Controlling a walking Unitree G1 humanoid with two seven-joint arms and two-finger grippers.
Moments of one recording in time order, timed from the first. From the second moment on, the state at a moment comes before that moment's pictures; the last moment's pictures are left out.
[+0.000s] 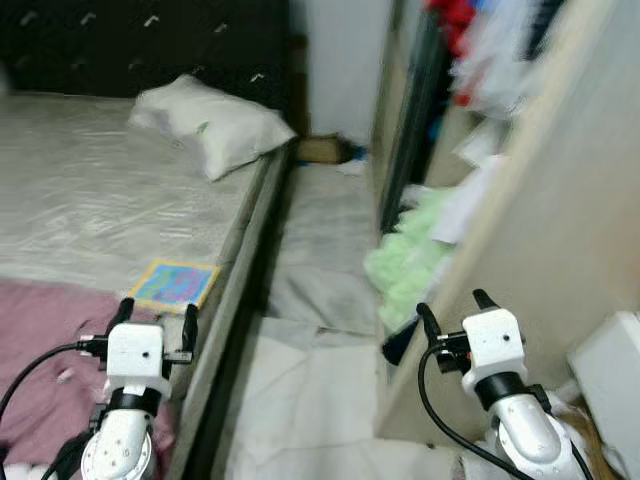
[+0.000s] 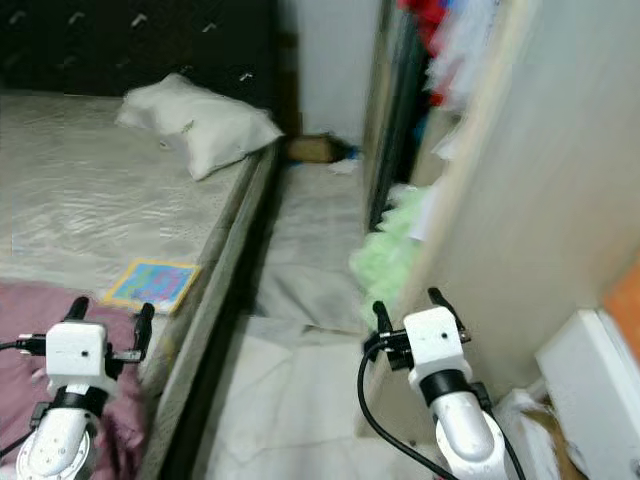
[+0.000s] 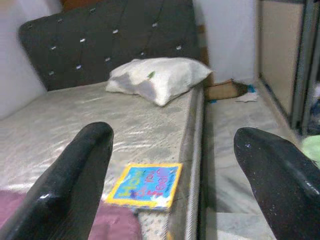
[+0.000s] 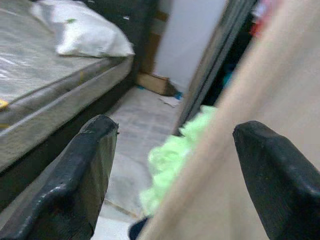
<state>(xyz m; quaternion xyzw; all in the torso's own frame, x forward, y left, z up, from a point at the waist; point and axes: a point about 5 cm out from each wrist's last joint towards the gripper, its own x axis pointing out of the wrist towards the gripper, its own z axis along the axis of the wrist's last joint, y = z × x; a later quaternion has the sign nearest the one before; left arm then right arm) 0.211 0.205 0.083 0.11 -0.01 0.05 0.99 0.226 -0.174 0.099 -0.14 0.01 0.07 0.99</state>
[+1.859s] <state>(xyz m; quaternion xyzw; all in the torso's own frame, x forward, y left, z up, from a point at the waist) 0.249 0.187 0.094 0.10 -0.04 0.04 0.99 0.275 -0.144 0.099 -0.08 -0.03 0.06 0.99</state>
